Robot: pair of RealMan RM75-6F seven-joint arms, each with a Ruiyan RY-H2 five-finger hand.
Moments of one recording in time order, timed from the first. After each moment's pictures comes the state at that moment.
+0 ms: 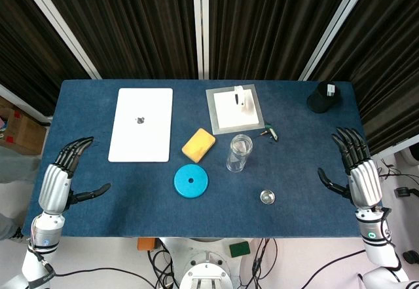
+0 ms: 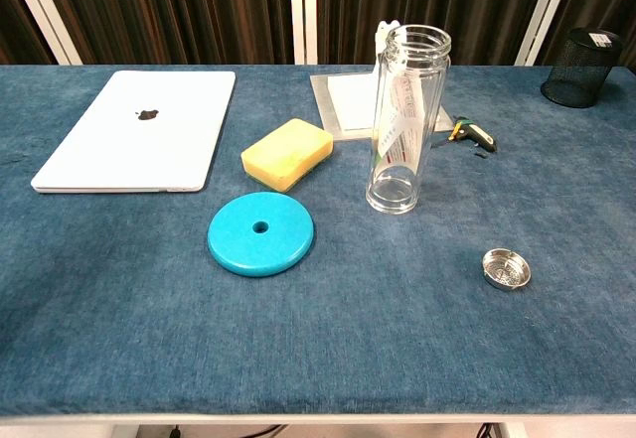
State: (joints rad) left arm -0.20 -1.38 -0.10 -1.53 1.74 1.69 -0.33; right arm 0.26 -1.42 0.13 -1.25 -1.74 1.74 0.35
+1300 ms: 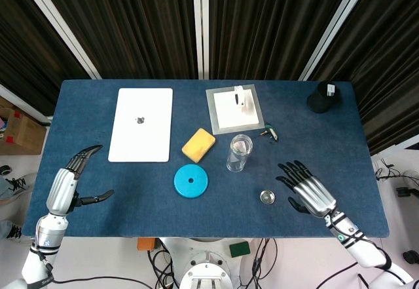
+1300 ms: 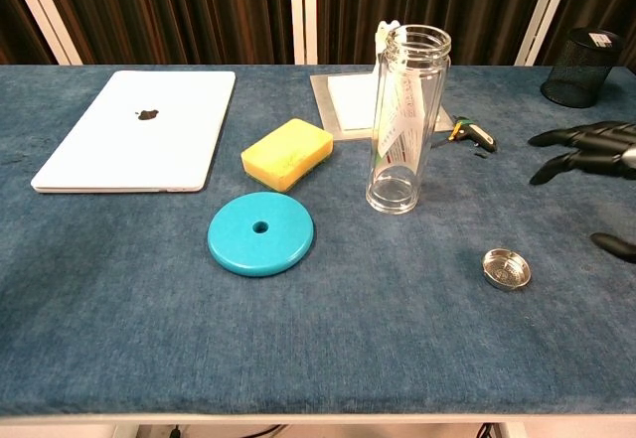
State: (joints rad) left arm -0.21 -1.35 -0.03 -1.54 1.67 1.60 -0.43; right arm 0.40 -1.31 -0.07 -1.44 -1.73 1.17 -0.04
